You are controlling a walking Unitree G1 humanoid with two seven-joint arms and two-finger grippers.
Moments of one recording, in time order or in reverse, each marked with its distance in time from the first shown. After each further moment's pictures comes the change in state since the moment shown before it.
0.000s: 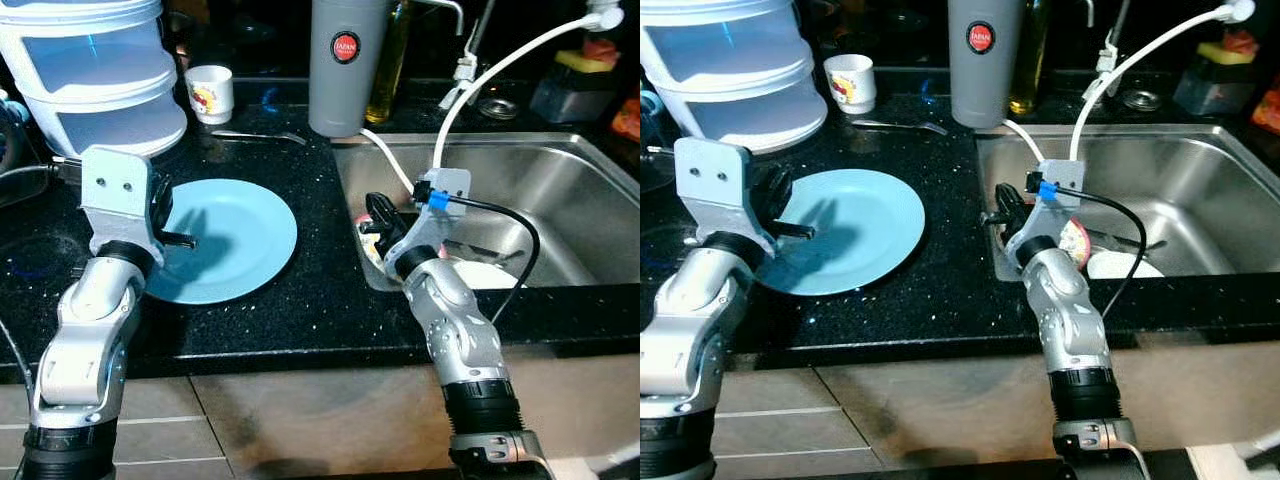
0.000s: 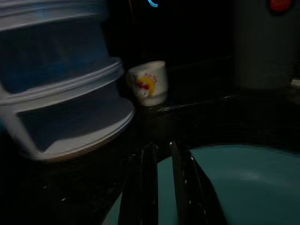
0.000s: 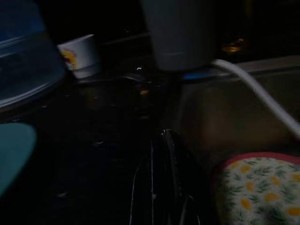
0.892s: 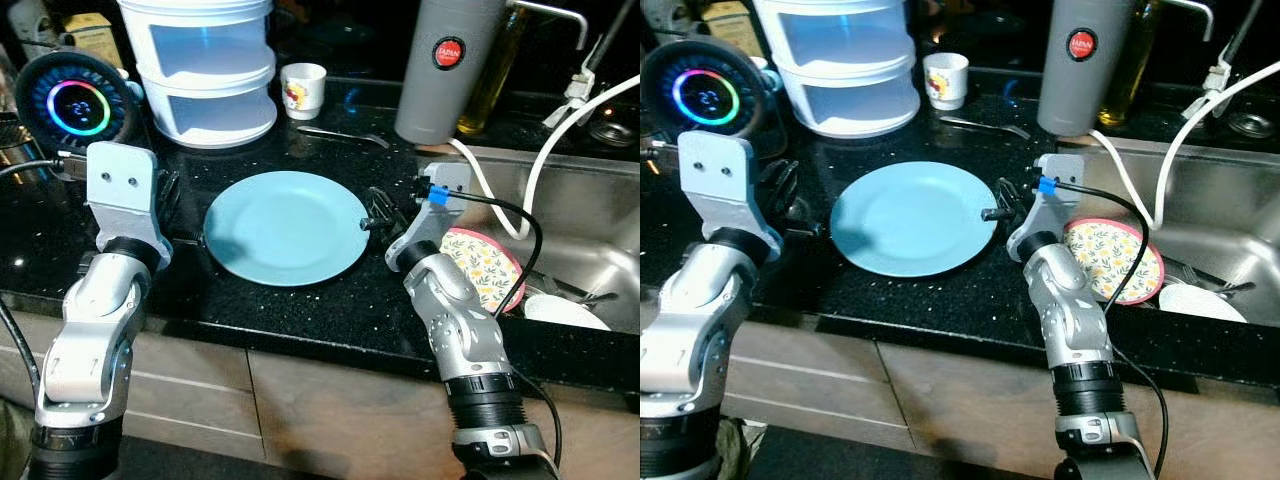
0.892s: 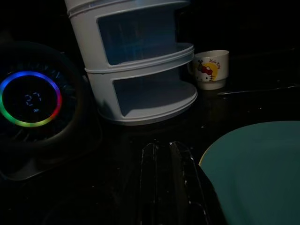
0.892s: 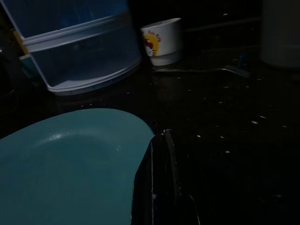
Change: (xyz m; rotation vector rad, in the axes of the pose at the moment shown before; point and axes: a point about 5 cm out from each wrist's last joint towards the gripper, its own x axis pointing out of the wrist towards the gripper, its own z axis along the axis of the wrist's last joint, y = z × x) left arm 0.000 -0.004 0.006 -0.008 0.009 -0.019; right arm 0.003 0.003 0.003 -0.001 -0.007 0.016
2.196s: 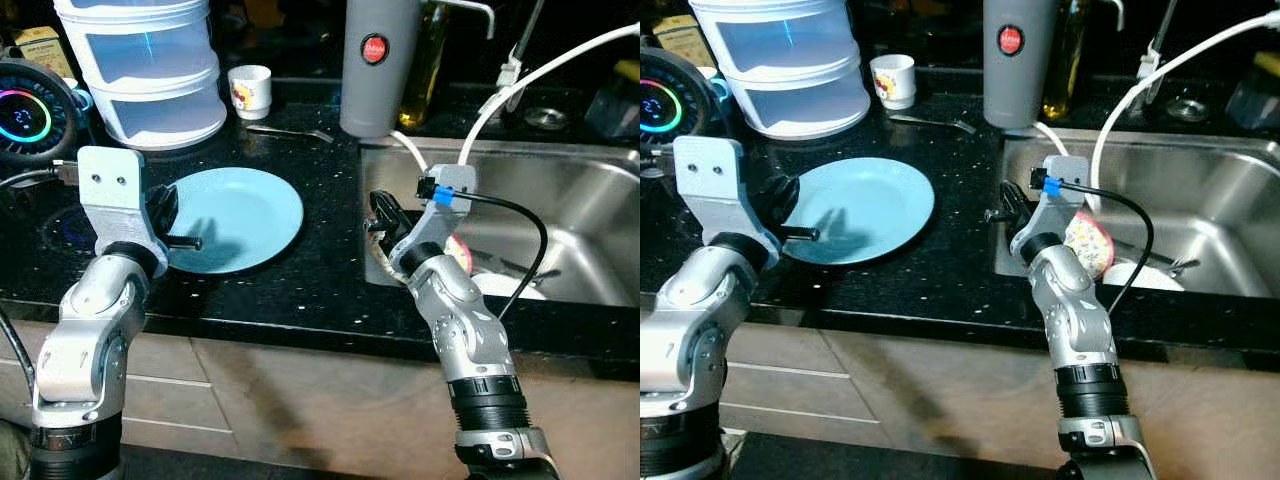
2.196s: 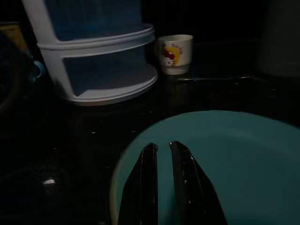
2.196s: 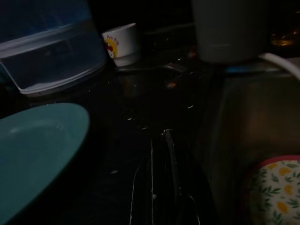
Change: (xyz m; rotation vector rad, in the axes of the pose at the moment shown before) left arm -0.001 0.005 -0.008 -0.110 0.101 0.027; right arm -0.002 0.001 0.000 -0.002 0.017 0.002
